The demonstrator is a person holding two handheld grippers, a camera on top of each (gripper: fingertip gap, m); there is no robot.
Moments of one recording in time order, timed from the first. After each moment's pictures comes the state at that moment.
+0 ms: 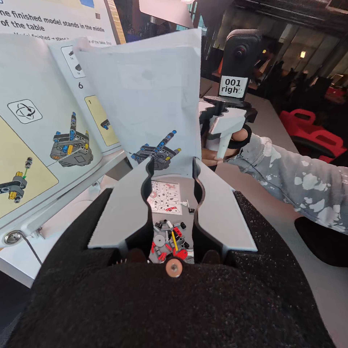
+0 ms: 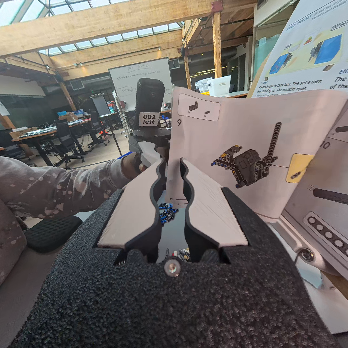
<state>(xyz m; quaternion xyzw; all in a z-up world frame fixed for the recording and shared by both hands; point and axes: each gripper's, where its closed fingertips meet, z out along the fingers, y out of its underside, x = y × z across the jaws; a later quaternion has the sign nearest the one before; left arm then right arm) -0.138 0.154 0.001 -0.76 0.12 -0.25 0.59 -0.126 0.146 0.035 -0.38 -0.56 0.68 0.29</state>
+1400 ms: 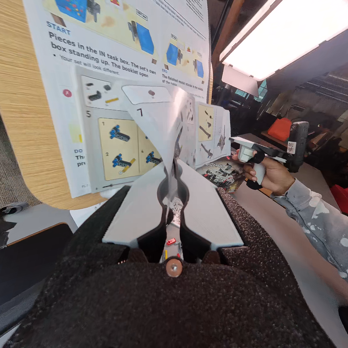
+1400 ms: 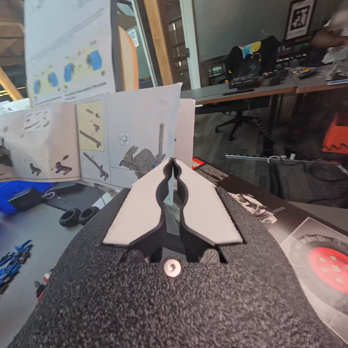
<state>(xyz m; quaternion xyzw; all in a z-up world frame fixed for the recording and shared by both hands) -0.232 0.149 0.016 -0.72 -0.06 -0.18 0.67 -0.023 0.377 -0.006 -0.65 -0.32 0.44 0.53</state>
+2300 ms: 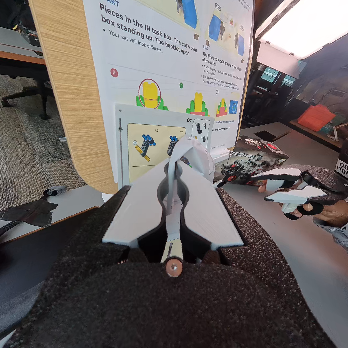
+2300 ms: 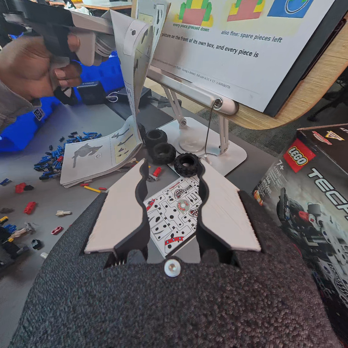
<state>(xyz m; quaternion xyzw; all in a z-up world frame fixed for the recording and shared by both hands) -0.274 0.151 -0.014 -0.75 -0.08 -0.13 0.65 -0.077 0.217 -0.085 -0.58 -0.57 0.42 0.40</state>
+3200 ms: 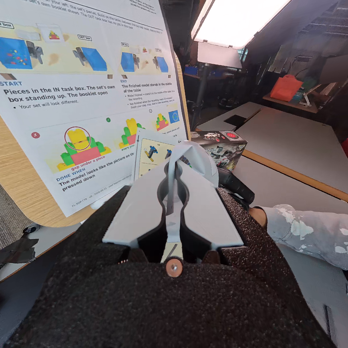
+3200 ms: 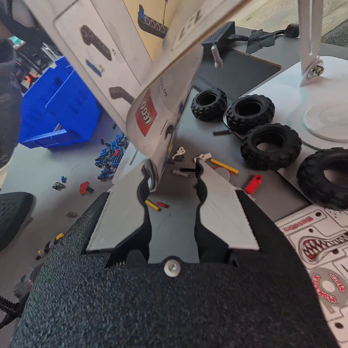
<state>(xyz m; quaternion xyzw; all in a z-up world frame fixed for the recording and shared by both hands) -0.201 0.133 0.041 -0.75 0.03 -0.13 0.65 -0.167 0.098 -0.164 -0.59 -0.60 0.50 0.18</state>
